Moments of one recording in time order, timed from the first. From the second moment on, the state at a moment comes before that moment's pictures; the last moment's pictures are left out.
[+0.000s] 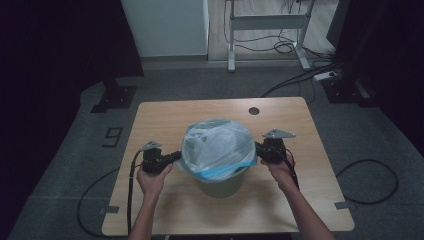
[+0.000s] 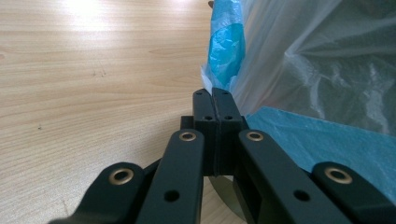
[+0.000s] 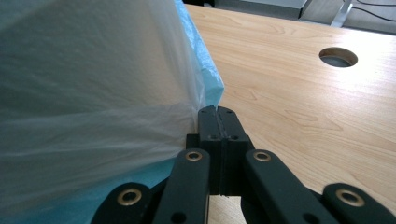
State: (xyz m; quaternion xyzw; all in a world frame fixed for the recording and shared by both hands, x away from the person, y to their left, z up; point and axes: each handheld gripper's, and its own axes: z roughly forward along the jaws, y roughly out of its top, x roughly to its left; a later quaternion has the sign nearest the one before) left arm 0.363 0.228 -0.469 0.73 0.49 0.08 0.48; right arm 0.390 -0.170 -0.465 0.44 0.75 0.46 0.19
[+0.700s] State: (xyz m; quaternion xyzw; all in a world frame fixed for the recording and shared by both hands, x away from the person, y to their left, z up) left arm 0.357 0.235 -0.471 0.72 0.47 0.09 0.50; right arm 0.383 -0.179 -0.465 0.47 0.71 0.50 0.20
